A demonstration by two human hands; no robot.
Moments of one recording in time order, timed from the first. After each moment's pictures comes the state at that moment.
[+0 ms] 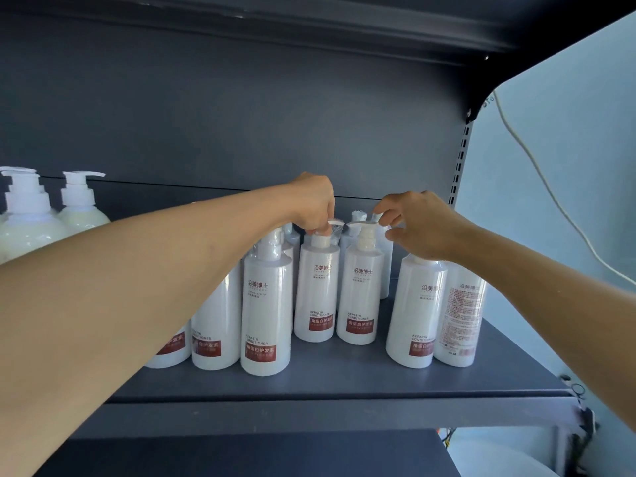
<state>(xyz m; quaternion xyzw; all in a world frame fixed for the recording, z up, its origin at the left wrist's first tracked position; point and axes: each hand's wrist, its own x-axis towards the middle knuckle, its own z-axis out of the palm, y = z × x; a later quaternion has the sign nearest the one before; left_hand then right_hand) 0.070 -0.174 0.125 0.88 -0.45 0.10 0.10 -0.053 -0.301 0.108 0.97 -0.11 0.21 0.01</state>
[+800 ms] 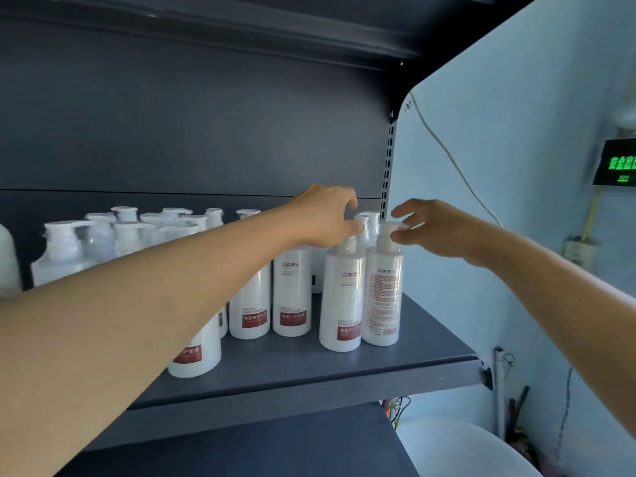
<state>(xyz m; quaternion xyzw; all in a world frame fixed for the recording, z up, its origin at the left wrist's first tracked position) -0.020 -0.229 0.111 0.82 -0.53 0.10 0.20 -0.143 -0.368 0.101 0.91 -0.26 0.21 -0.26</state>
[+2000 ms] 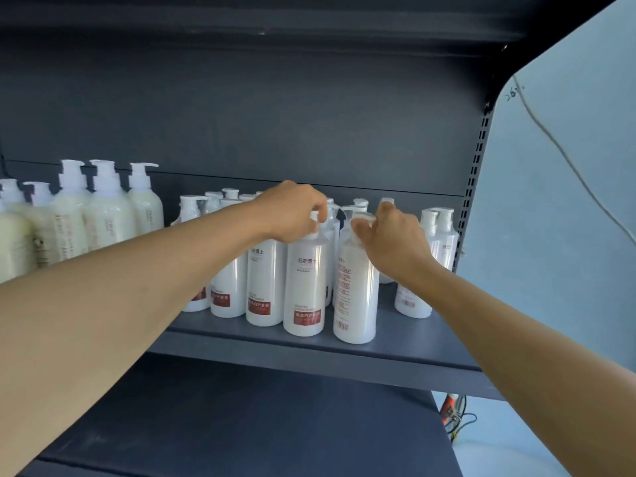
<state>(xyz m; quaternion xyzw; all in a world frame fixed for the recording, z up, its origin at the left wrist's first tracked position) -0.012 -0.135 0.102 0.91 -0.37 0.16 0.11 -0.076 -0.285 0.060 0.91 -0.15 0.32 -0.20</state>
